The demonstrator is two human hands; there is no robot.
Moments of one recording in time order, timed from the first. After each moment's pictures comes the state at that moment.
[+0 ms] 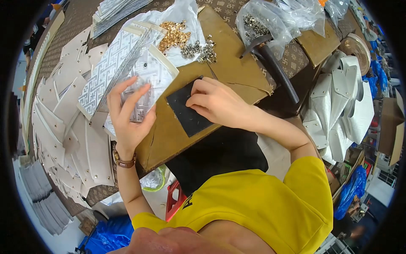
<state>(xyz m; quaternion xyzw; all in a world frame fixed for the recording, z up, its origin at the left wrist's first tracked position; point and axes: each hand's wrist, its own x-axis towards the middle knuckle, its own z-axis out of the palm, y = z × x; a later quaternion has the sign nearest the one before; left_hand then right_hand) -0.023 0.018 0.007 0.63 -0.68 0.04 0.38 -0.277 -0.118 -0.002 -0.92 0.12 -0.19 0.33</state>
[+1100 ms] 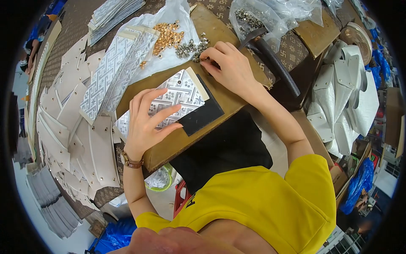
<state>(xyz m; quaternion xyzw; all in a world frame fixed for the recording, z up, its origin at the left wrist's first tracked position) -0.041 0.018 0.003 0.56 -0.78 -0.08 0.26 -0.279 -0.168 -0.025 -0.88 0.31 -0.31 0.16</state>
